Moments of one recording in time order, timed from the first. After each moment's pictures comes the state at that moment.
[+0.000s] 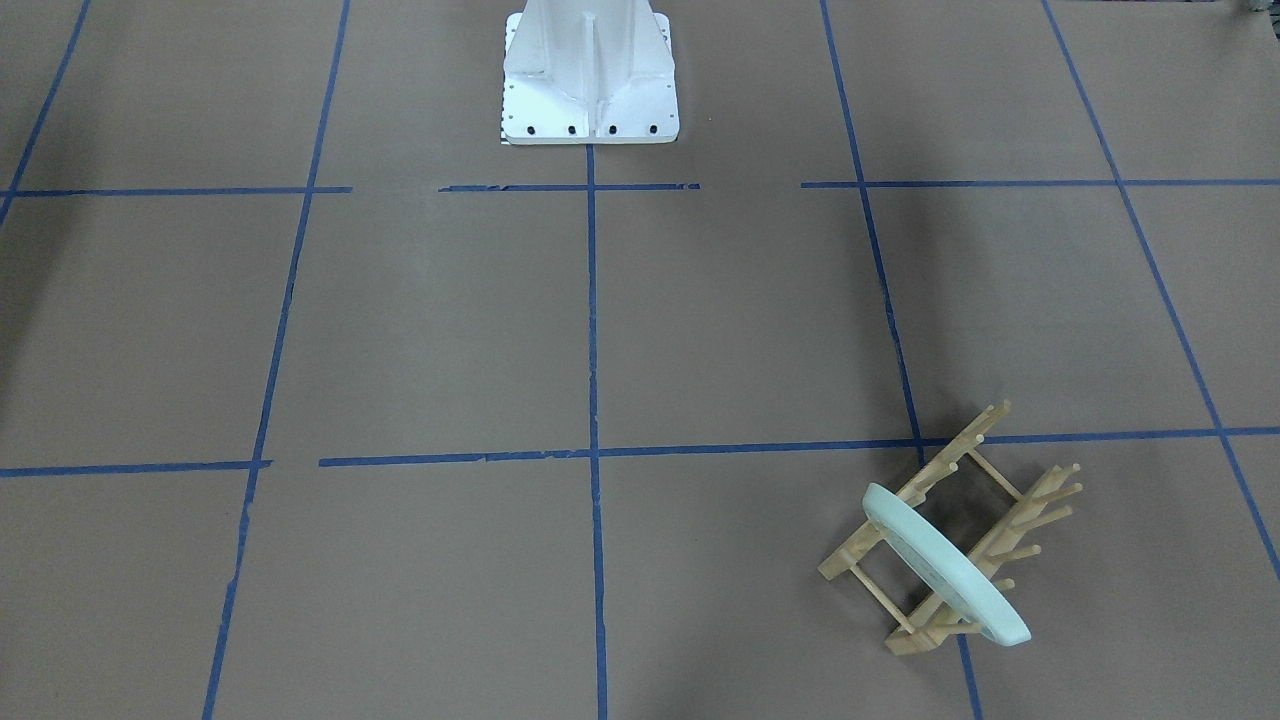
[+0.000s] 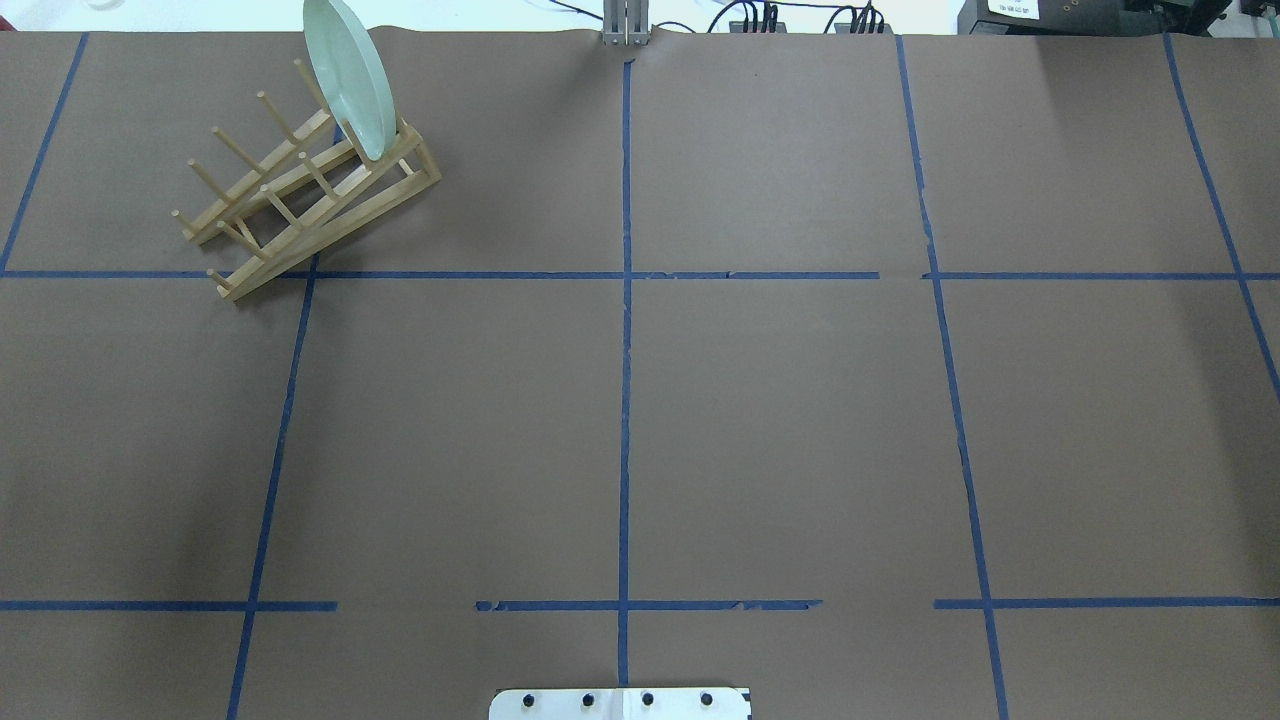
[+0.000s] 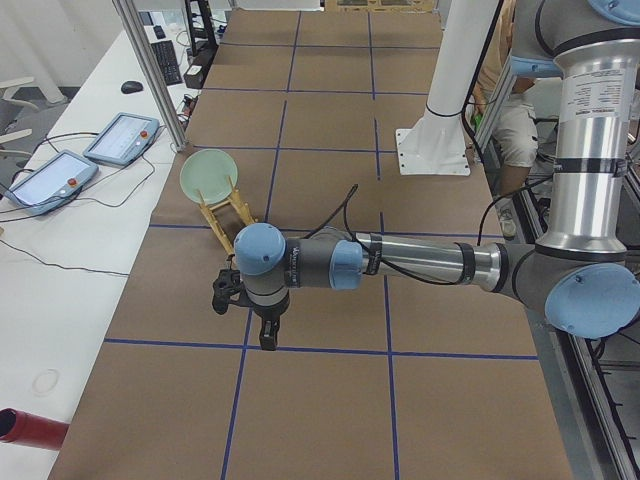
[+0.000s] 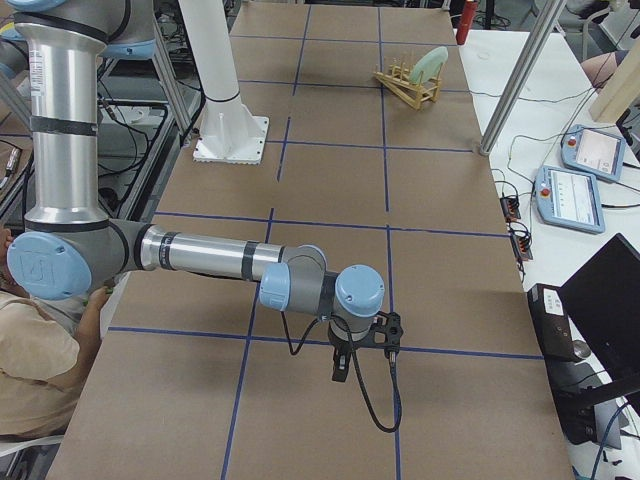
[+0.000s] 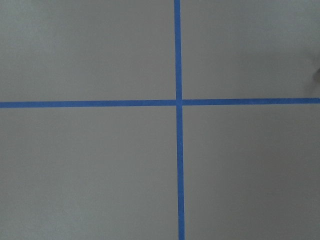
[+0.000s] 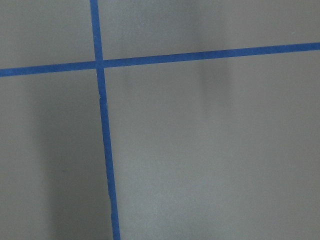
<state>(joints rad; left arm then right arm) -1.60 -1.54 -1.68 -1.52 -2.38 0.02 1.62 -1.63 1.56 -1.62 2.32 -0.02</state>
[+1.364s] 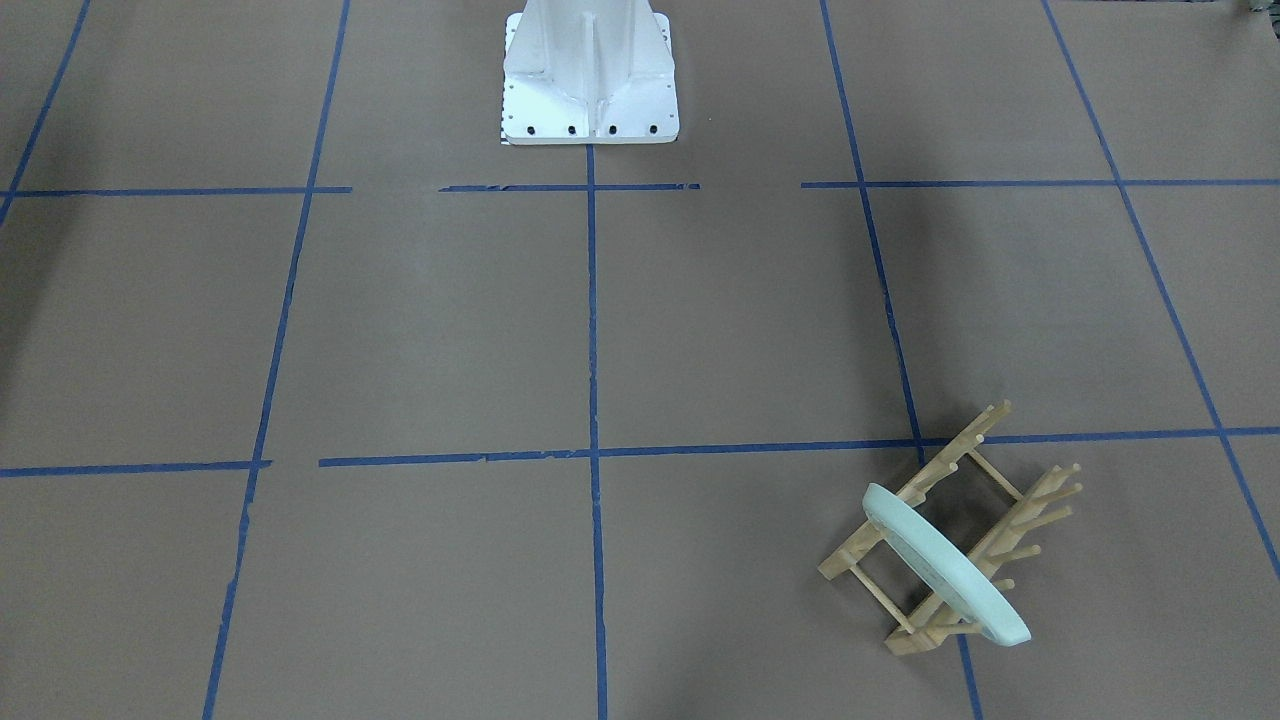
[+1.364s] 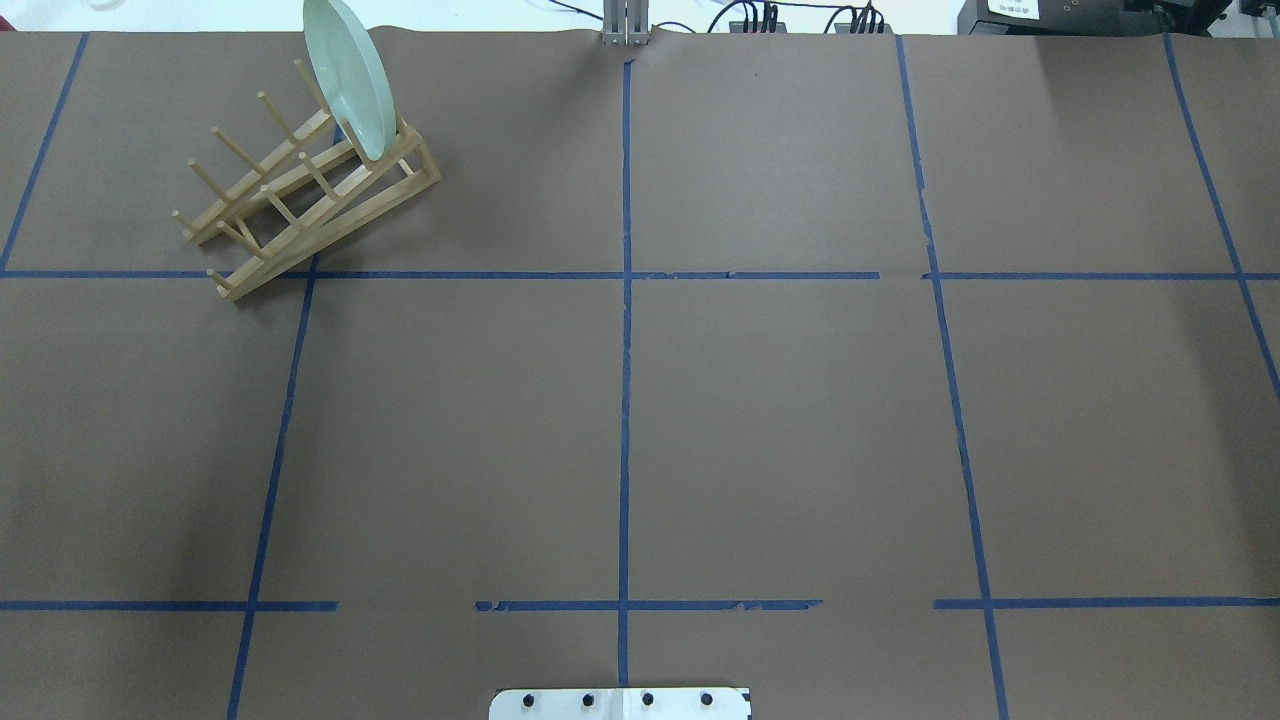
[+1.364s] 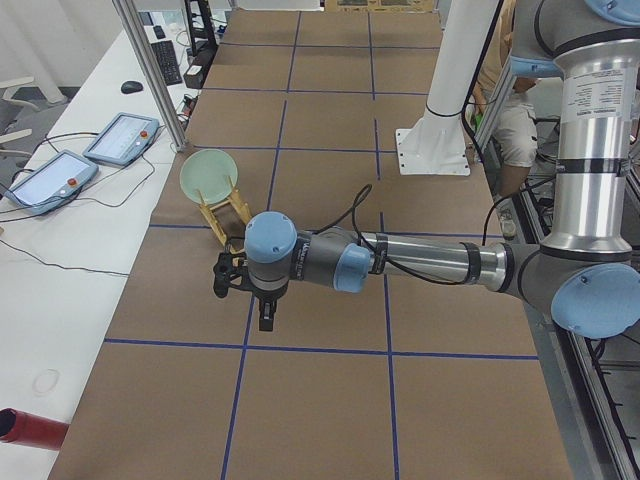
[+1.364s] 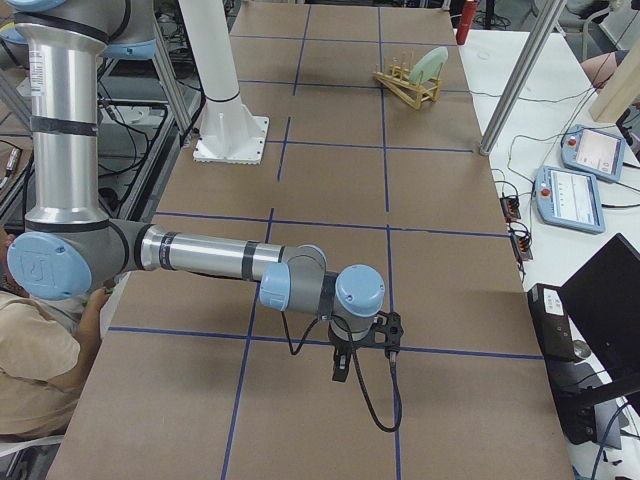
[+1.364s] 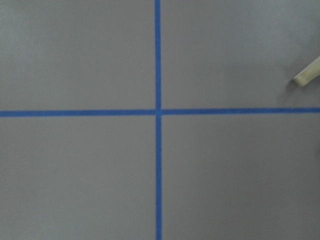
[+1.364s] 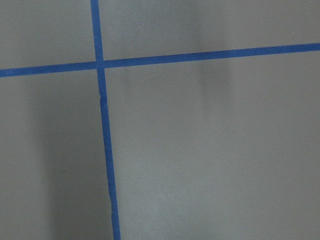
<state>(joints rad) -1.58 -1.56 -1.69 -1.79 -2.47 -0.33 1.62 -1.63 1.56 -1.62 2.32 -0.02</state>
